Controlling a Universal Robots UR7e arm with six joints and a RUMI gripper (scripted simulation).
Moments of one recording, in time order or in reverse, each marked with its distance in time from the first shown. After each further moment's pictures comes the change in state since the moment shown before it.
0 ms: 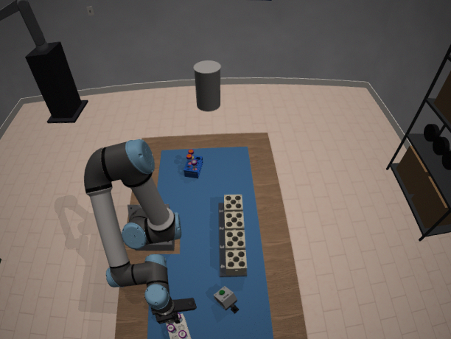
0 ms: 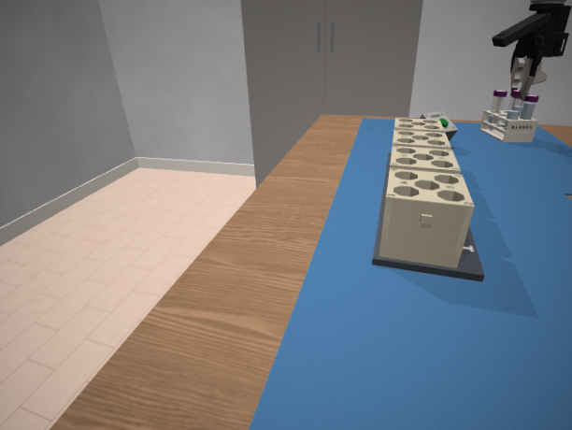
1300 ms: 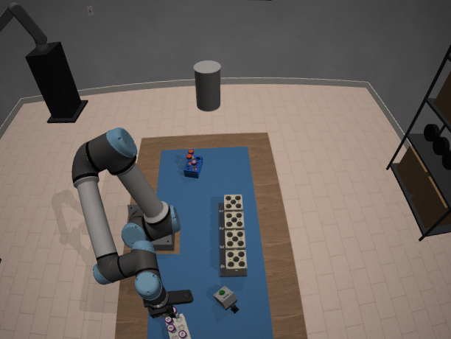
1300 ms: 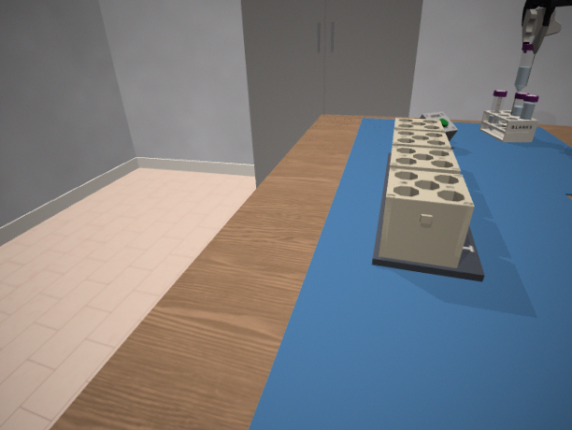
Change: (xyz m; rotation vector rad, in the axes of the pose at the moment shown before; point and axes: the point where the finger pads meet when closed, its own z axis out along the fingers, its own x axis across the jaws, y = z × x) arm 0.000 0.000 -0.113 0.004 0.002 0.000
